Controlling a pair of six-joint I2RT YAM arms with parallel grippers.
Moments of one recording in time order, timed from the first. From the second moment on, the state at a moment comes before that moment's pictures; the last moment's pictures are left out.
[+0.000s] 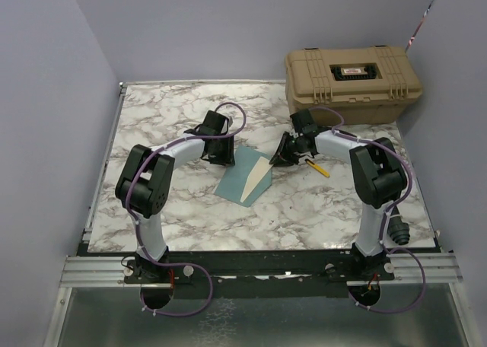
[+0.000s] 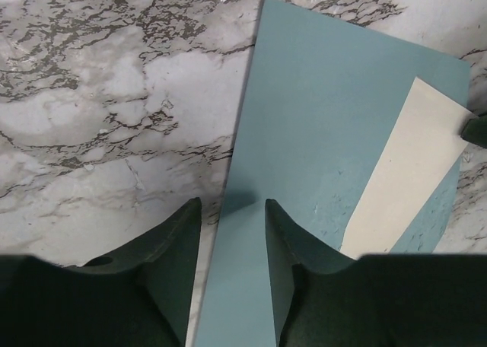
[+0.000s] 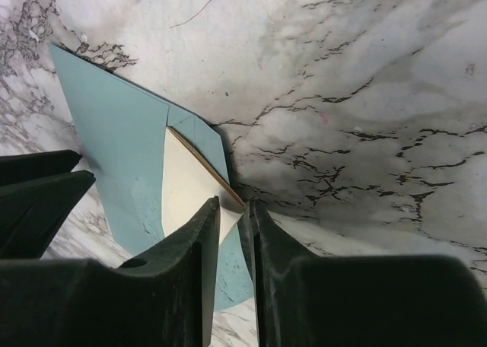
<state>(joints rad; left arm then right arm) -0.42 1.88 1.21 -0.33 0.19 -0.34 0.40 1.96 1.24 -0.31 -0.32 0.76</state>
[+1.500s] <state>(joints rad) -0.44 1.92 1.24 -0.31 0.23 -0.31 0.40 2.09 1.34 -0.27 -0.47 0.74</state>
